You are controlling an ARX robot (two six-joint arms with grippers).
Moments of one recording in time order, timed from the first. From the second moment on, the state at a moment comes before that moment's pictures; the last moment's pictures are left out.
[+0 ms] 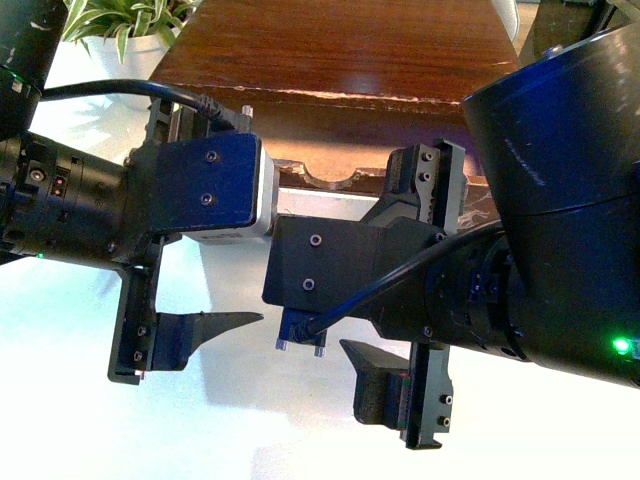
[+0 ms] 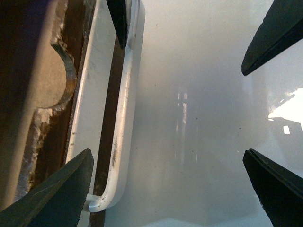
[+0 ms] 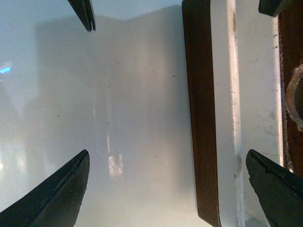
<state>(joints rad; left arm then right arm) -0.32 1.88 0.78 0.20 0.65 1.23 0.67 1.83 0.64 0.45 -0.08 -0.97</state>
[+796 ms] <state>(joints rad) -0.27 1.71 0.78 0.18 0.70 1.07 0.52 1.54 0.59 0.42 -0.13 -1.04</state>
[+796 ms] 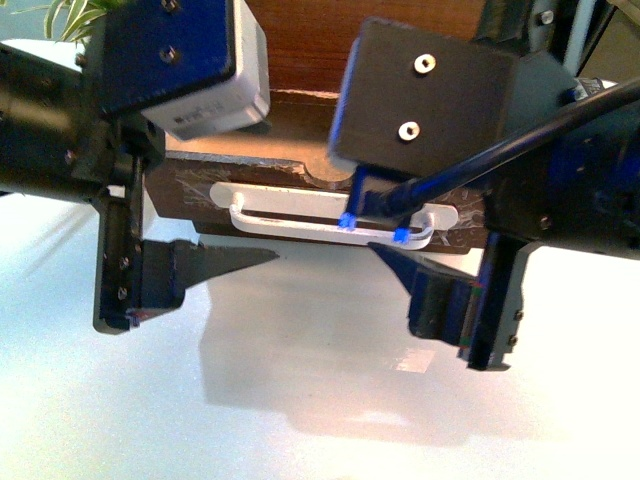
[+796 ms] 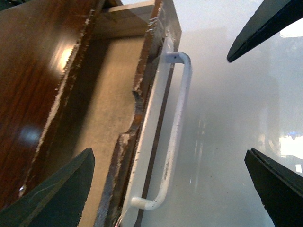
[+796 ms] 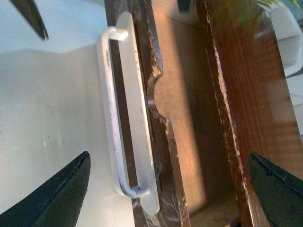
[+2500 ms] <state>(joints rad) 0.08 0.71 0.14 0.57 0.08 -0.01 0.01 0.49 0.05 0.43 0.00 -0.01</state>
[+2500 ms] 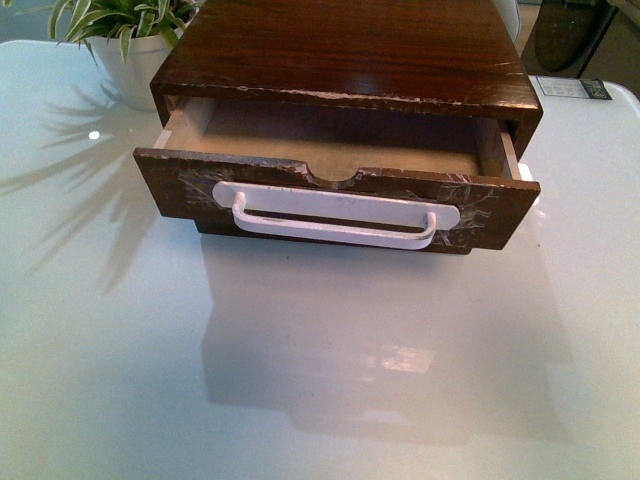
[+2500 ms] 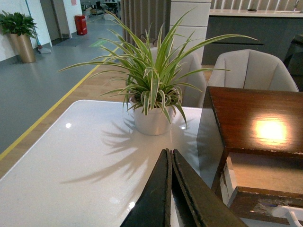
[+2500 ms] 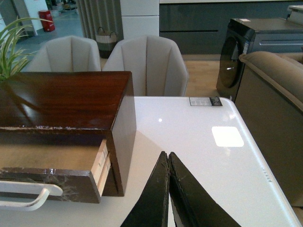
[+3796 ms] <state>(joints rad) 0.00 0.18 0.01 0.18 0.00 -0.01 0.00 0.01 0.02 0.00 0.00 -0.01</state>
